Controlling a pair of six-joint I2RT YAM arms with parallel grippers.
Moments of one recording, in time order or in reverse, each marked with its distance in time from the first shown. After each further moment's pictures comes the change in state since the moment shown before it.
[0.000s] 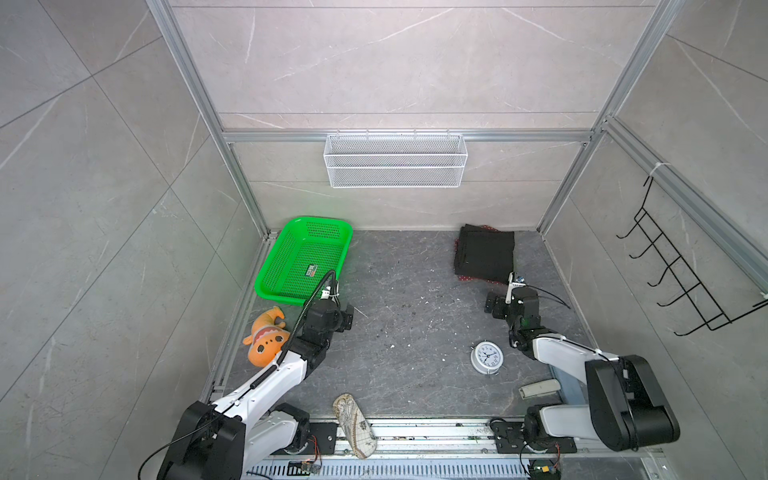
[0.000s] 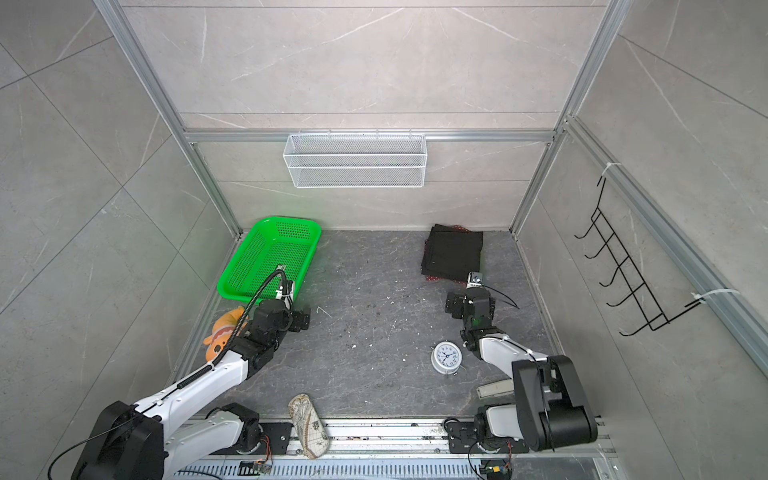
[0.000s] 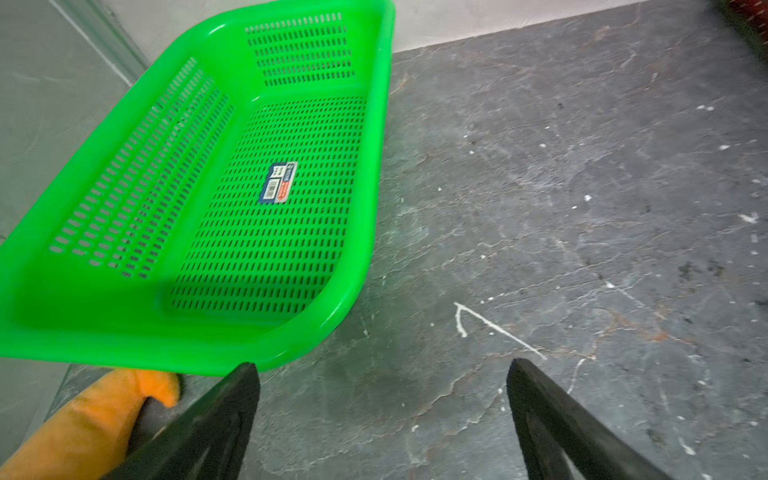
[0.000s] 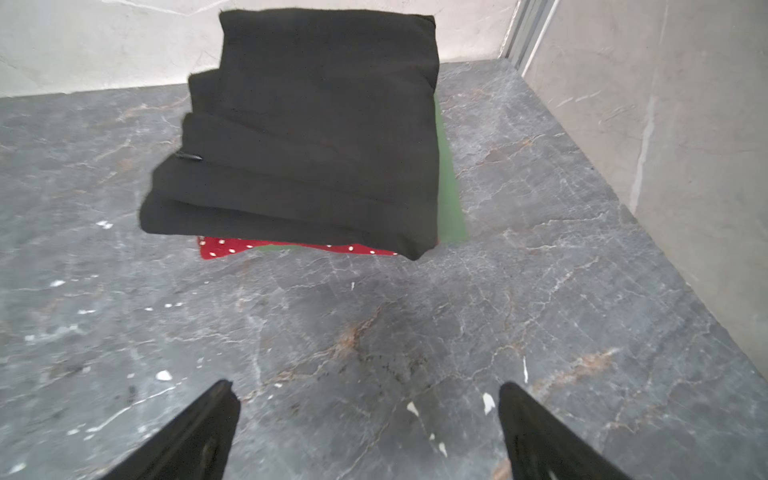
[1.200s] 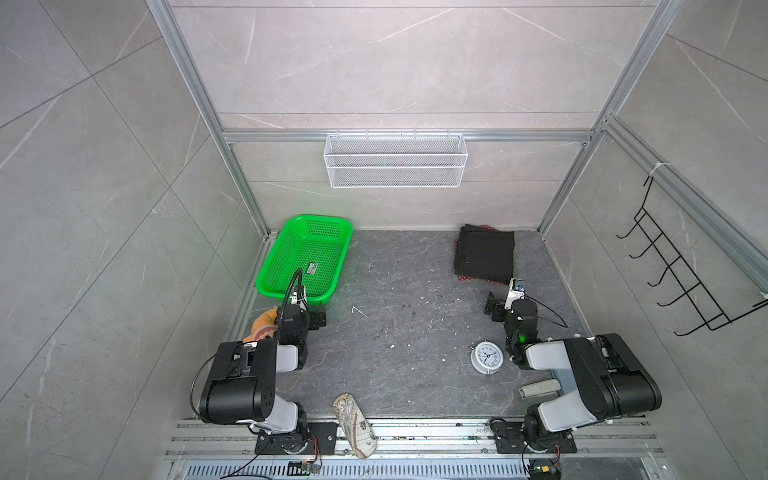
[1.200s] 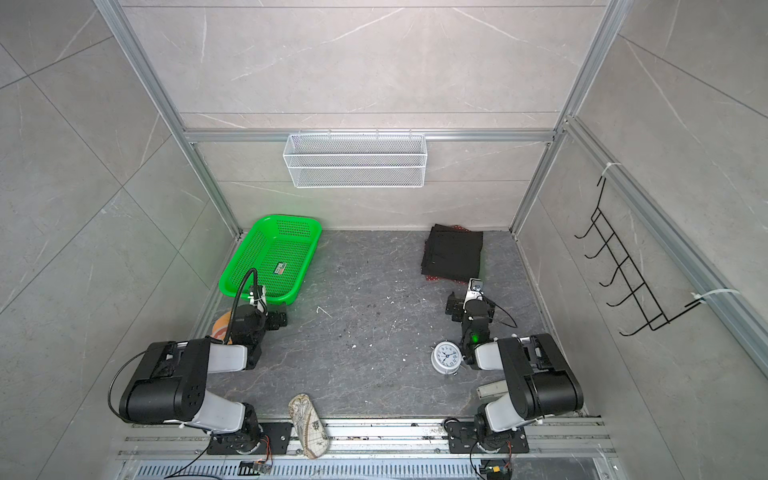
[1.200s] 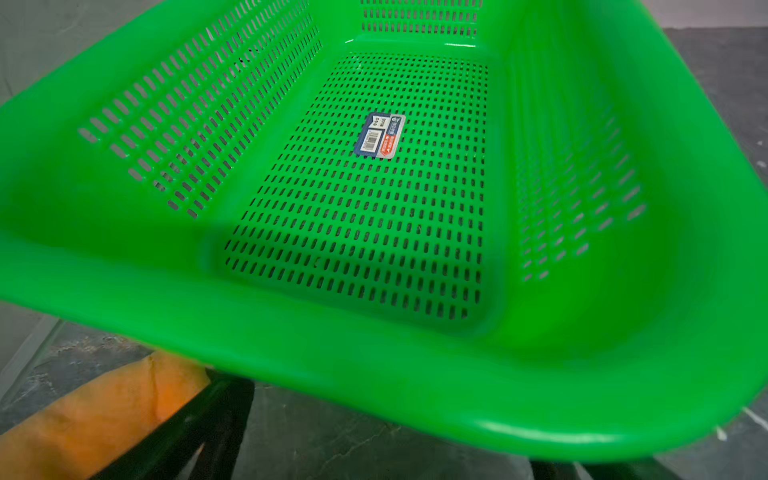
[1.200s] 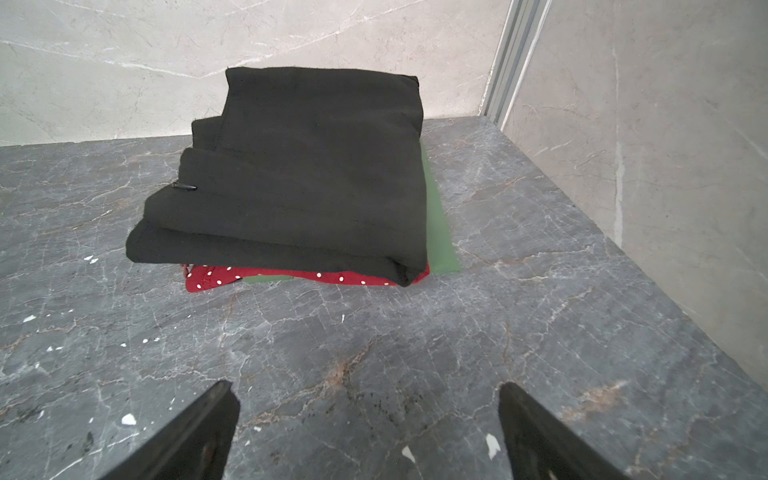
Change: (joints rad) left arm 0.426 0.417 -0.133 0.660 0.294 0.045; right arm 0.000 0.110 -0.098 0.357 0.027 -0.024
